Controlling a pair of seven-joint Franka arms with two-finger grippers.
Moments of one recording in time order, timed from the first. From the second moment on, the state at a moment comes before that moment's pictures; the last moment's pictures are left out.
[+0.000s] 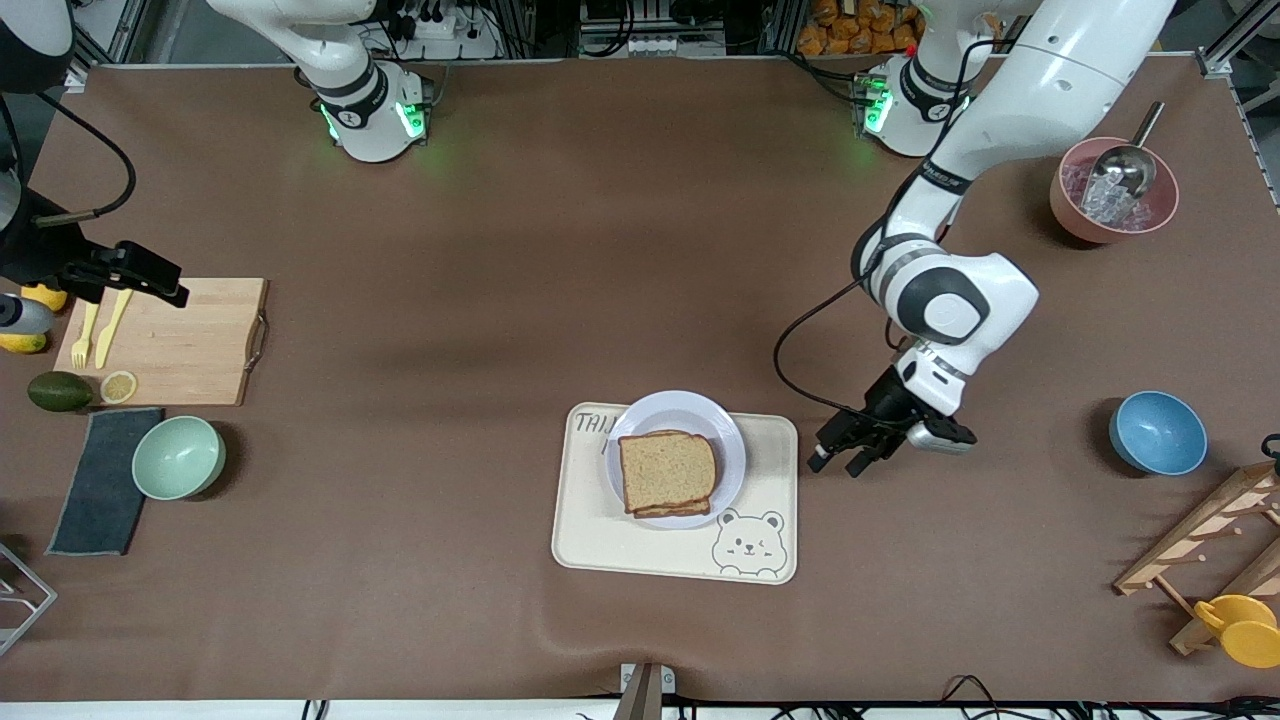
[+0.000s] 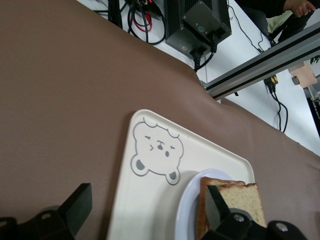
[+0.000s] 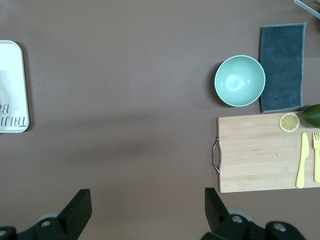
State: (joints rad) left arm -0.02 0.53 -0.37 -1.88 -1.78 2.96 1.20; right arm -0.05 0.06 0.06 -1.54 0.01 1.57 0.07
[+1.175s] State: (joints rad) left arm 0.16 0.41 -0.26 -1.98 -0.94 2.69 0.70; right arm -0.06 0.06 0.05 -1.54 0.01 1.57 0.07
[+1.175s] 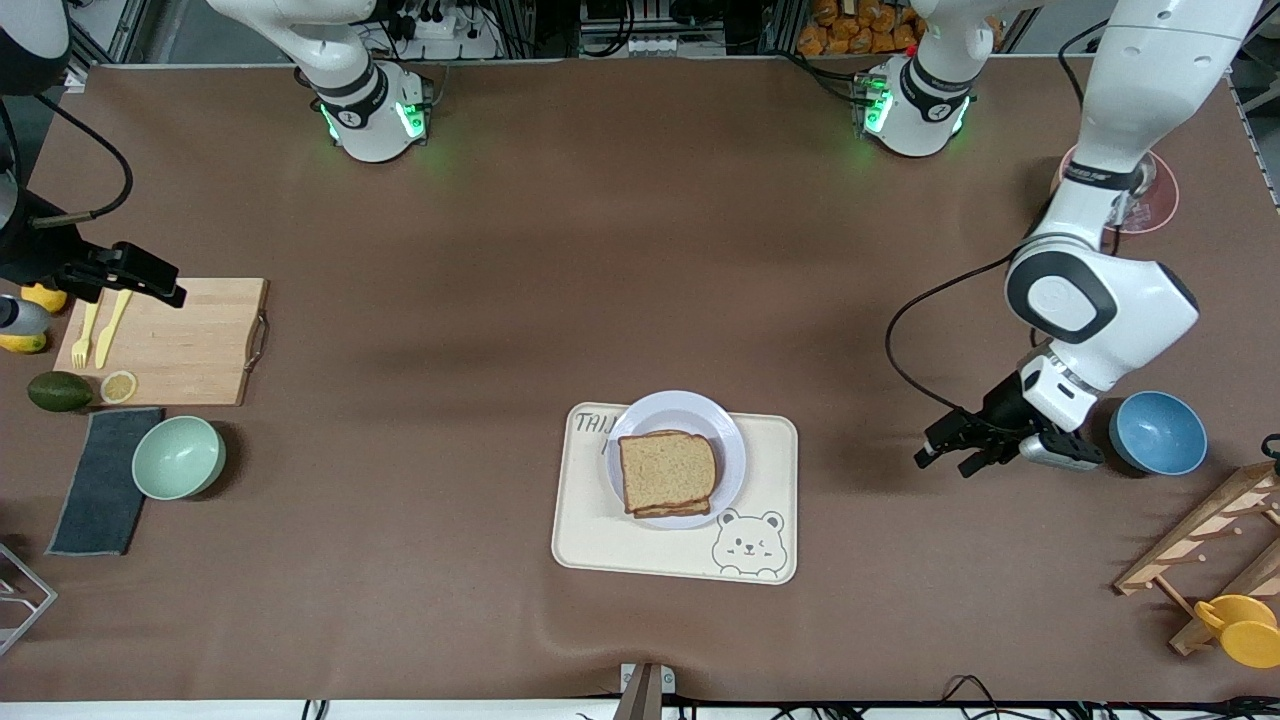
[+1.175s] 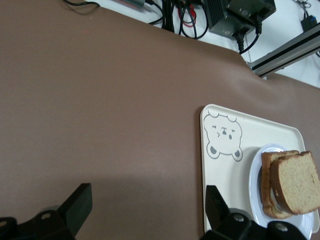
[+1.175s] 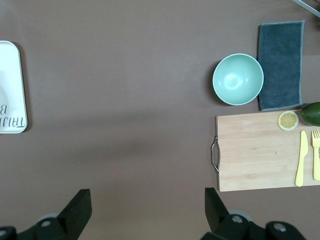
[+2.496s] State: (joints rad) left arm 0.06 0.24 -0.15 -1.63 0.02 1.79 -0.01; right arm -0.06 0.06 0.05 -1.54 0.01 1.55 0.08
